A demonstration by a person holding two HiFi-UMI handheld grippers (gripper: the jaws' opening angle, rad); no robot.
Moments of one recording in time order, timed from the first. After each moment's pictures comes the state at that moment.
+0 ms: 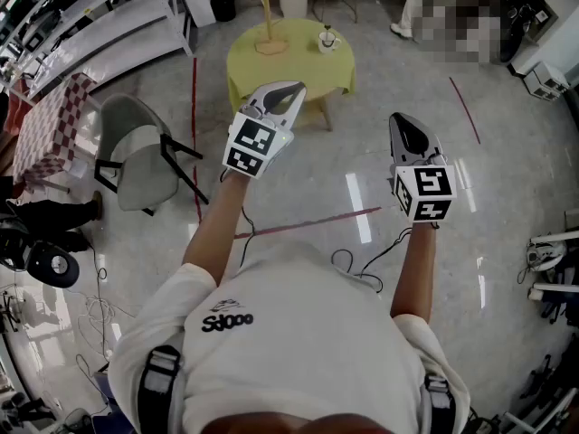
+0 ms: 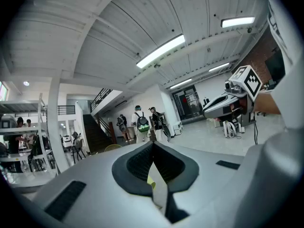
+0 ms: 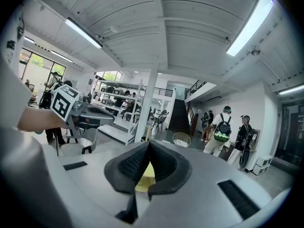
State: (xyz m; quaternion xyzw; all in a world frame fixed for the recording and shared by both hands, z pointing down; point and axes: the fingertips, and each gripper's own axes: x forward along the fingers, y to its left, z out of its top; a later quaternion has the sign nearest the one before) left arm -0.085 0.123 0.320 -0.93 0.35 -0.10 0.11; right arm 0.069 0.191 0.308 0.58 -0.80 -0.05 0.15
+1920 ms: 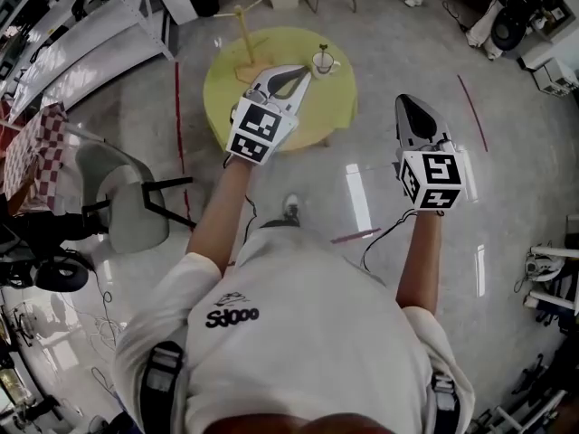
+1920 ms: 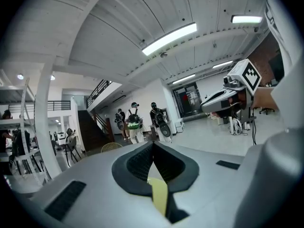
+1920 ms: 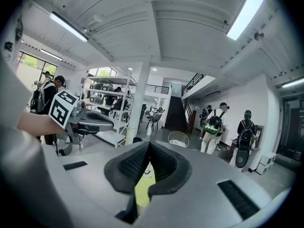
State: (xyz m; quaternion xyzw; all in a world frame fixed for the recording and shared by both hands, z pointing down) left arm -0.017 -0.181 0.354 -0.93 0.33 -0.11 0.10; right arm 0.128 -0.111 0.326 0.59 -0.79 -0.03 0.14
